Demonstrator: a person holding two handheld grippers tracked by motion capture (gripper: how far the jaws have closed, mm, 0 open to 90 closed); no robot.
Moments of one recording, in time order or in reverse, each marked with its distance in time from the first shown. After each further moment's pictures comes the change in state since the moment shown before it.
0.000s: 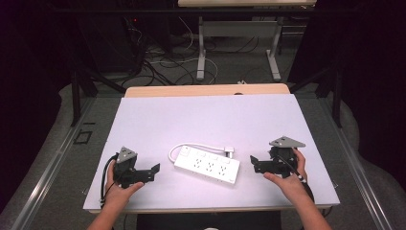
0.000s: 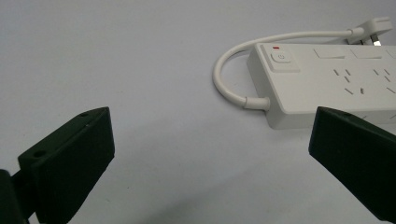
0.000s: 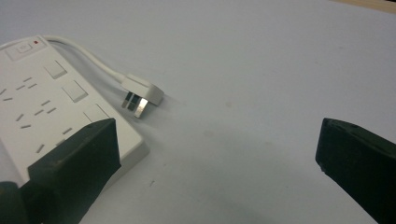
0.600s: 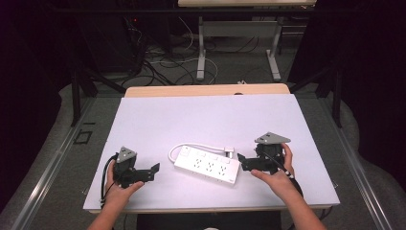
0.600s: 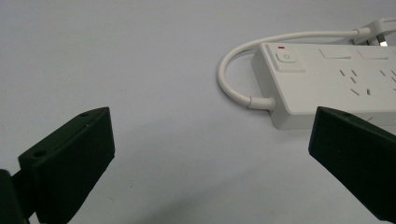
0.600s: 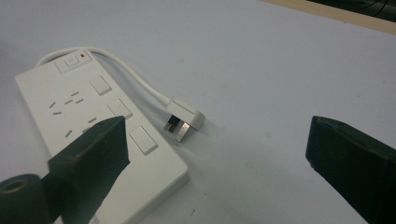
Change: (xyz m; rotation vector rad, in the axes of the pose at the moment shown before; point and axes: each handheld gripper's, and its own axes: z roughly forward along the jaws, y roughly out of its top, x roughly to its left) left arm 0.001 0.000 0.001 0.002 0.008 -0.009; right arm 0.029 0.021 0.009 -0.018 0.059 -0.068
